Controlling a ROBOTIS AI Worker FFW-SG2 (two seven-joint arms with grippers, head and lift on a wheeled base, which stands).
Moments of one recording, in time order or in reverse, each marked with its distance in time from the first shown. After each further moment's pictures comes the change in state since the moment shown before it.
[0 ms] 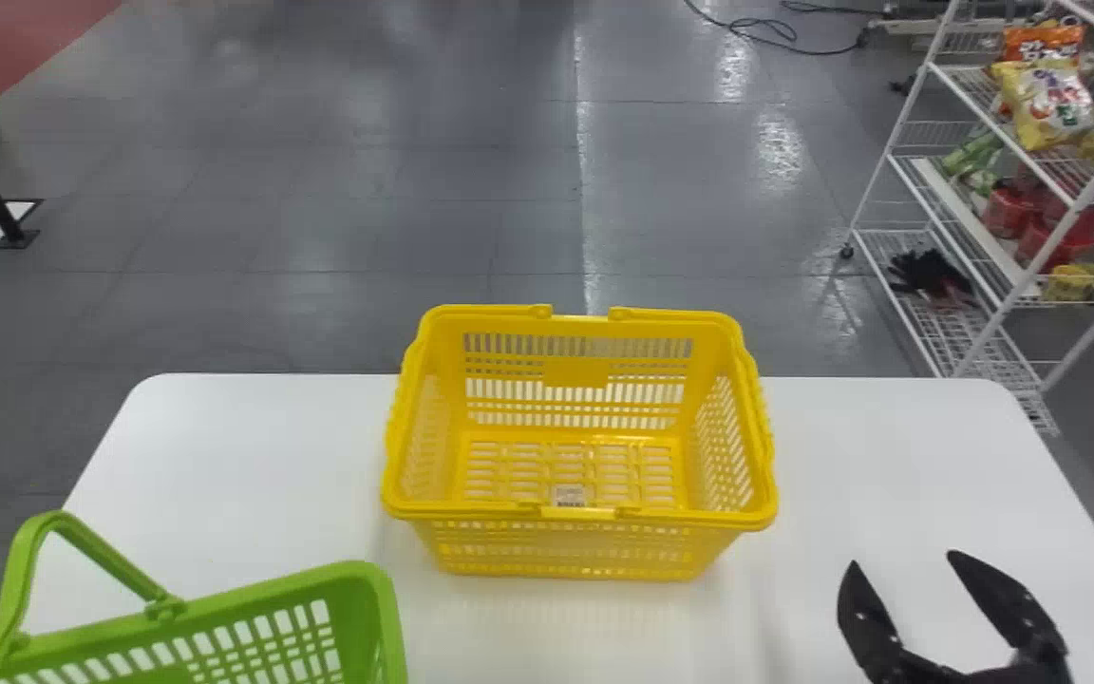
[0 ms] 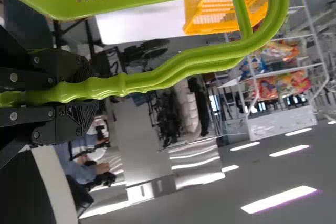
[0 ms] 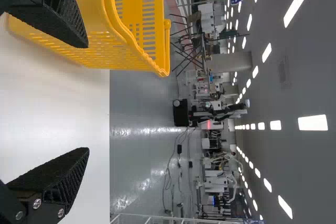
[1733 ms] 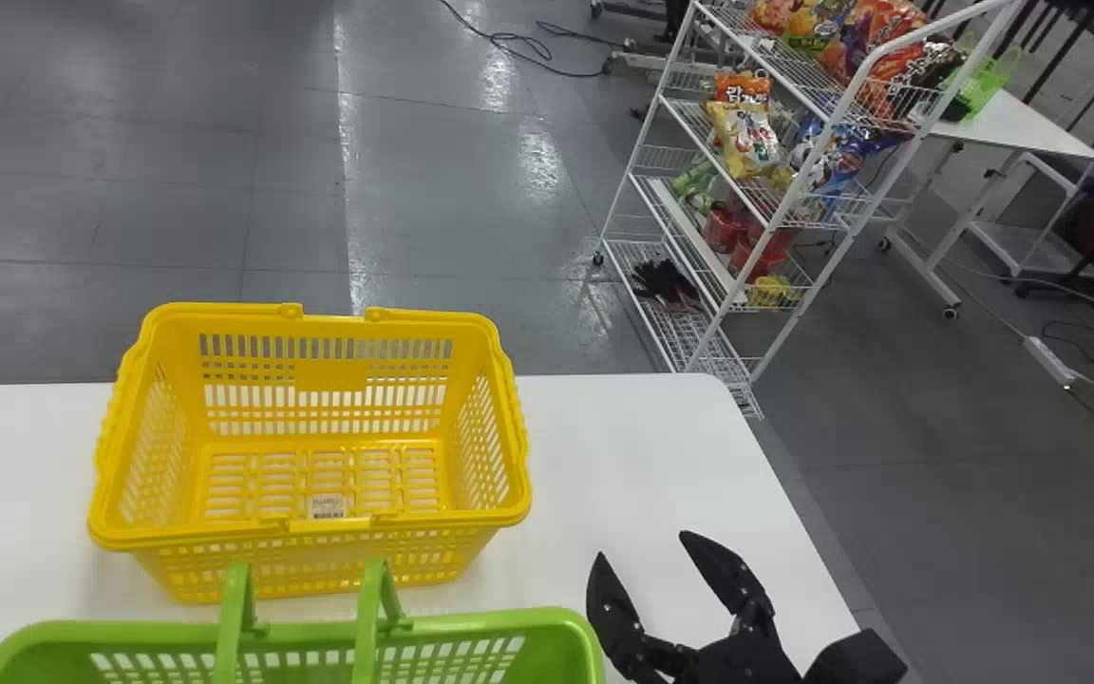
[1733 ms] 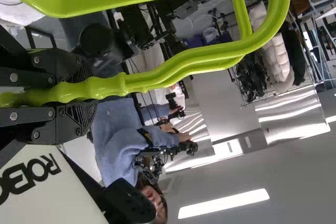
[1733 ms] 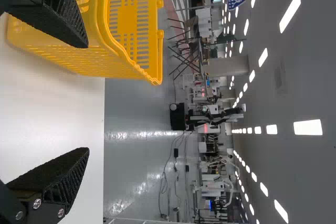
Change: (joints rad) left arm -0.499 -0.219 -0.799 -0.018 -0.286 0.000 0.194; right arm 0.069 0.004 0.006 -0.090 0.000 0.004 0.000
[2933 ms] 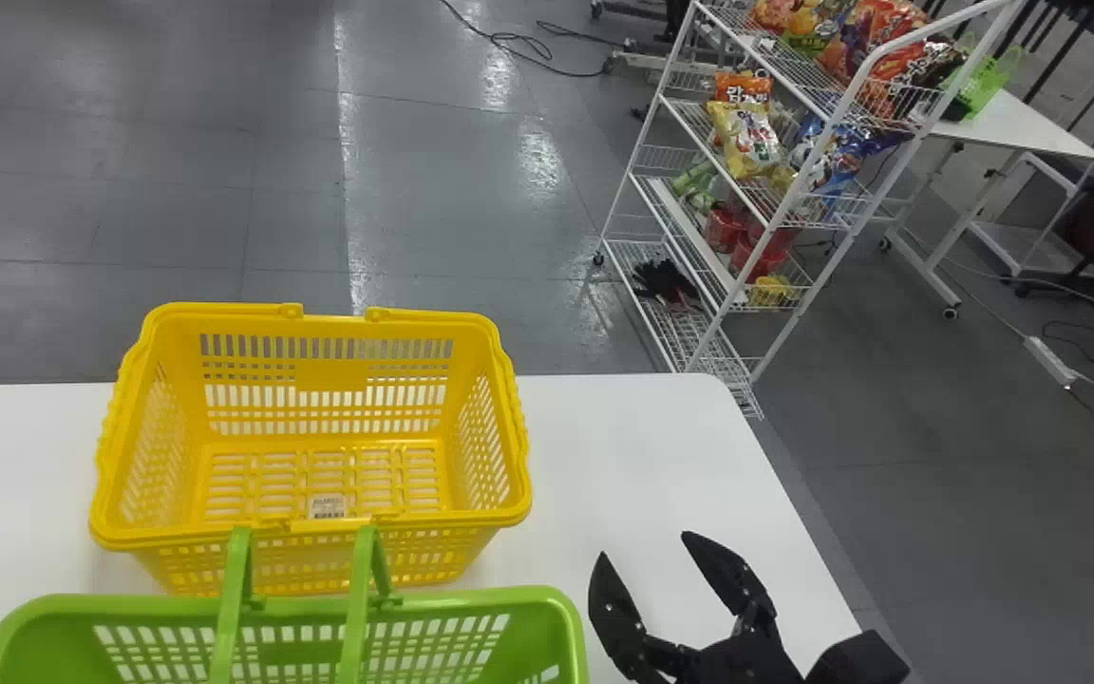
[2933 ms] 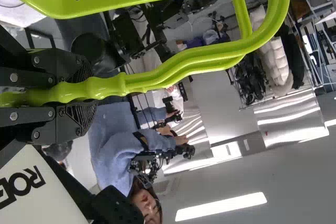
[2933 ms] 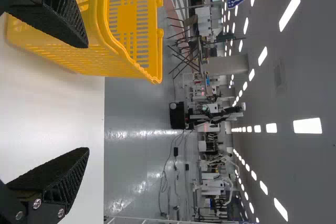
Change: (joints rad) left arm -0.062 0.007 -0.020 0.069 -0.010 0.000 -0.002; right arm 0.000 0.004 -0.003 0.002 -0.002 -0.001 0.000
